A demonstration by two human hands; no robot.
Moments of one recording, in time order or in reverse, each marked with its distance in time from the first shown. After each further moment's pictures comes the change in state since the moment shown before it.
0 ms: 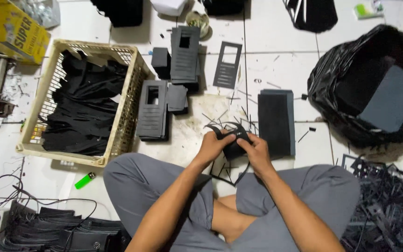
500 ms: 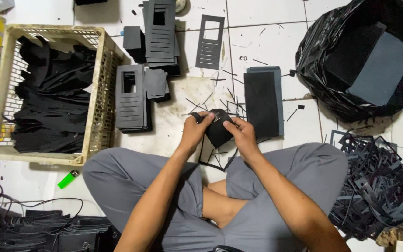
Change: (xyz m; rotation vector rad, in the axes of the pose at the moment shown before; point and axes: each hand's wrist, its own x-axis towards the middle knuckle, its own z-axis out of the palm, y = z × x) left_hand 0.008 0.004 -0.004 -0.066 0.103 -0.104; right_hand 0.003 0.004 0.005 0.068 0.010 0.007
